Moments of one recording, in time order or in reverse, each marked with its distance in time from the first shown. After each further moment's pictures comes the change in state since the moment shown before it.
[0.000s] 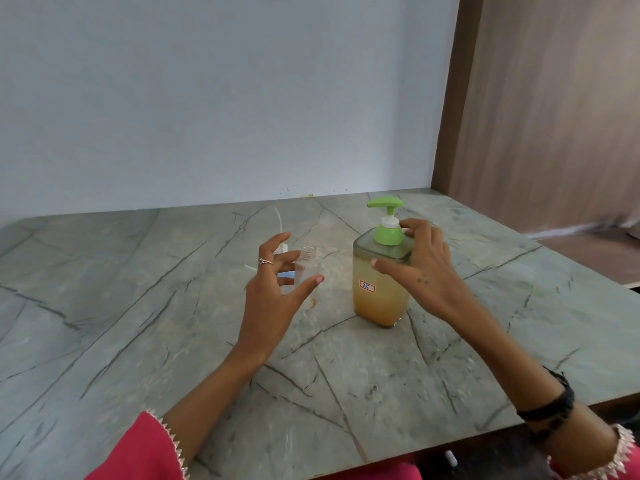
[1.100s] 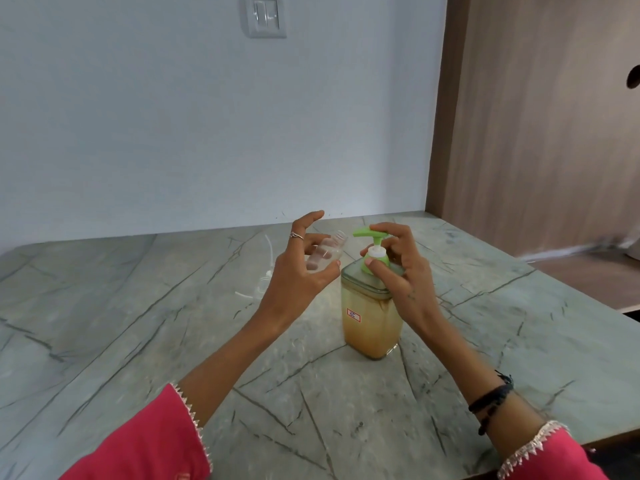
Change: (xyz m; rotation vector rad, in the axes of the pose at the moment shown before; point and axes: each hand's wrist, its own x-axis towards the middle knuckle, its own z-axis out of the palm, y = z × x) left_hand 0.053 0.044 0.030 -0.079 -0.175 0.093; right_hand 0.030 0.016 0.013 0.423 0.187 -0.322
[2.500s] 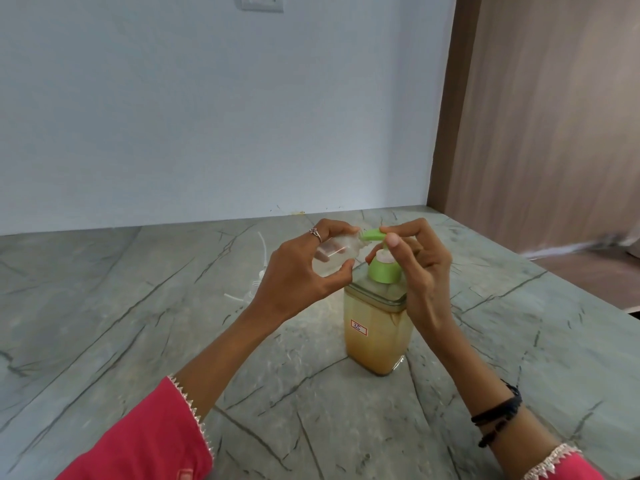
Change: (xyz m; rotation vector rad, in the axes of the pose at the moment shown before) left_hand 0.028 -0.031 0.002 0.221 -0.032 0.321; right_hand 0.015 -0.009 0.012 0.260 0.188 0.014
